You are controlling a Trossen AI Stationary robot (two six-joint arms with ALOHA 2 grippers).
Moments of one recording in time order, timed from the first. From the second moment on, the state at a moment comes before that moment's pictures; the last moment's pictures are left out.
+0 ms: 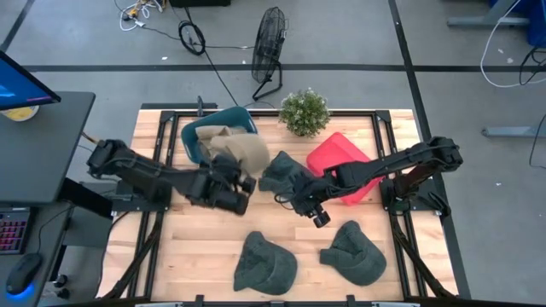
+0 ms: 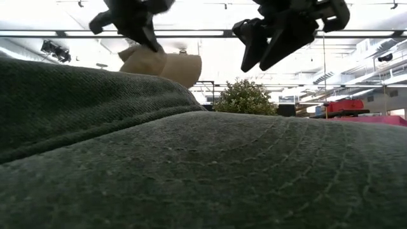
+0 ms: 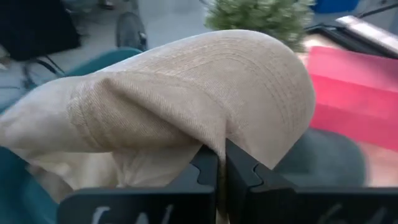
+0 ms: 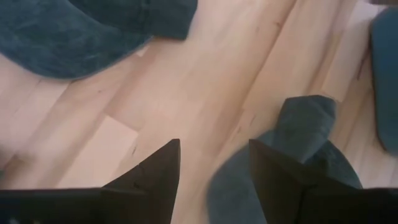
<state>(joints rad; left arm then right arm) -0.30 1.54 1.25 -0.96 -1.05 -1.26 0.19 1.59 1.20 -0.61 0.01 -0.40</state>
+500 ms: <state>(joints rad) 0.06 1.54 1.25 -1.11 -1.02 -1.14 0.21 1.59 1.20 -0.61 0.01 -0.40</state>
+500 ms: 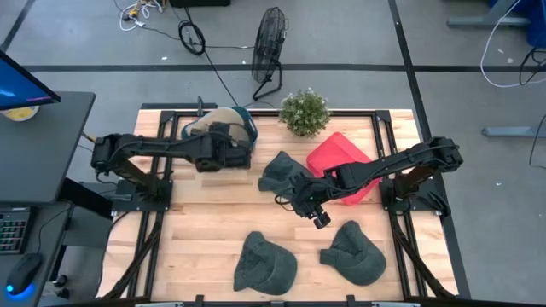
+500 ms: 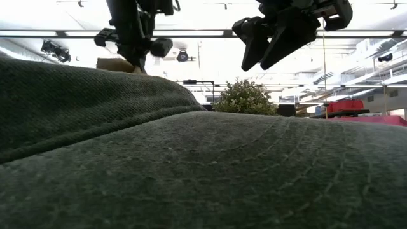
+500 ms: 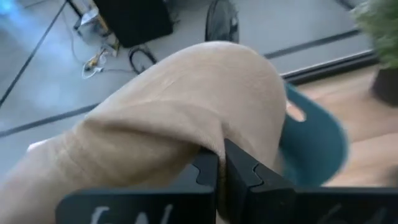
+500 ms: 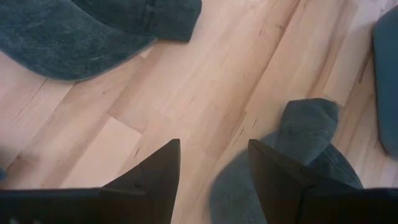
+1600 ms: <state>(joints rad) 0.34 1.75 1.11 -0.85 -0.59 -0.90 0.21 1.59 1.19 -0.61 0.01 -0.40</state>
